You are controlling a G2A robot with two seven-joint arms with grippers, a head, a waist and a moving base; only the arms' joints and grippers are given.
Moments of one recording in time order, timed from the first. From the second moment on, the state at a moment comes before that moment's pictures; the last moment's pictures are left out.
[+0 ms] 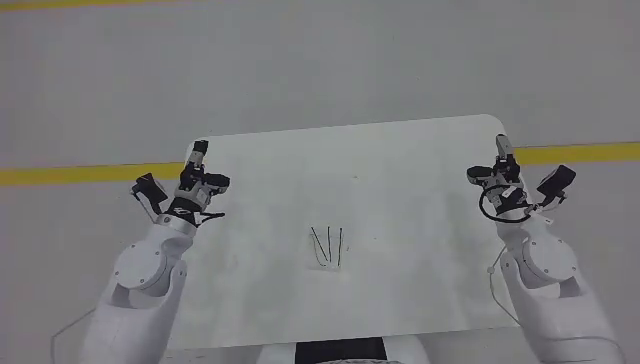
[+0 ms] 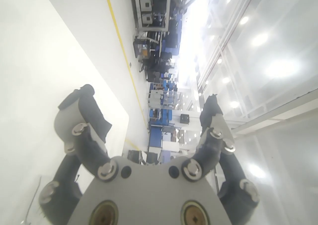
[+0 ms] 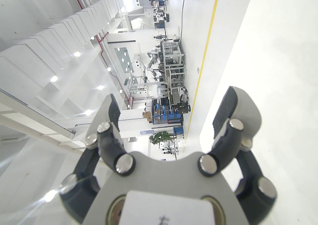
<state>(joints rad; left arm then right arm) 1.71 -1.15 -1.56 -1.89 -0.40 0.10 -0.18 -1.73 -1.15 1.60 -1.80 0.42 0.00 0.00</state>
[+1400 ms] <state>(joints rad) 1.56 -1.10 -1.39 -1.88 -0.18 0.34 -0.74 -1.73 -1.15 1.60 -1.80 0.42 0.00 0.00</state>
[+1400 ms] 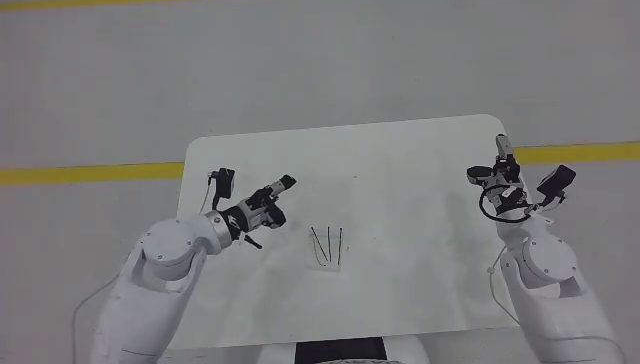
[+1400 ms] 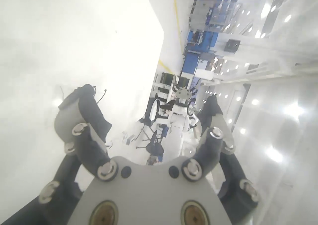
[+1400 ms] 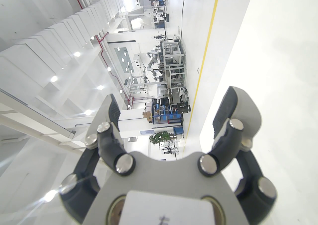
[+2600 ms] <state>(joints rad) 1.40 -1.07 -1.20 -1.82 0.05 0.31 -1.00 -1.73 -1.15 1.60 -1.80 0.42 0.00 0.00</state>
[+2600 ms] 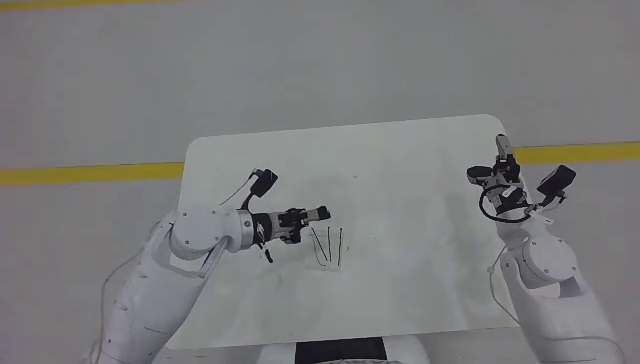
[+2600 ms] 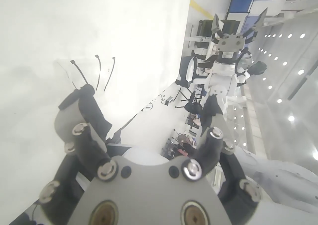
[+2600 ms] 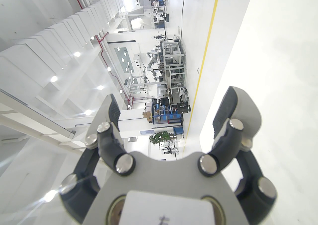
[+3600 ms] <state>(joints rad) 1.32 -1.08 -1.08 -1.79 0.10 0.24 -1.05 -1.73 -1.15 1.60 -1.80 0.42 0.00 0.00</state>
